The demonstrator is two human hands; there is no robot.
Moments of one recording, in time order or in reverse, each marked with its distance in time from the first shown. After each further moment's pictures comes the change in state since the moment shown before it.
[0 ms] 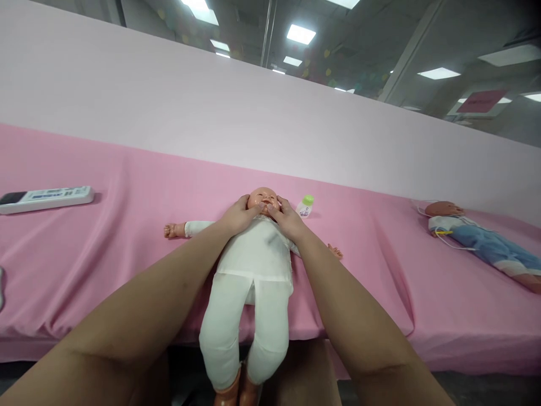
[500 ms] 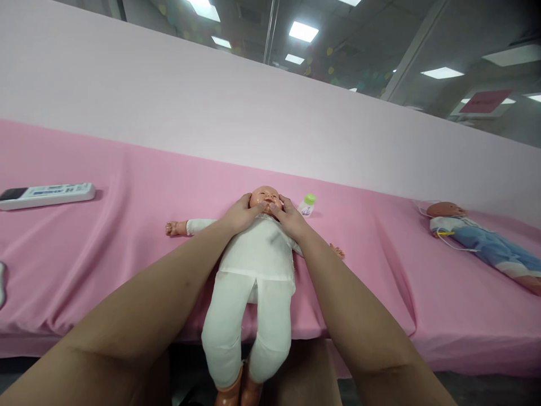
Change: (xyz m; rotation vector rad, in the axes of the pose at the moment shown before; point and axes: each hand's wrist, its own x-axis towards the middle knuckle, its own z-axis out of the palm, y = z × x) left_hand 0.000 0.001 0.002 0.018 0.009 0.004; right_hand -0.003 -0.005 -0.001 0.004 -0.010 -0.034
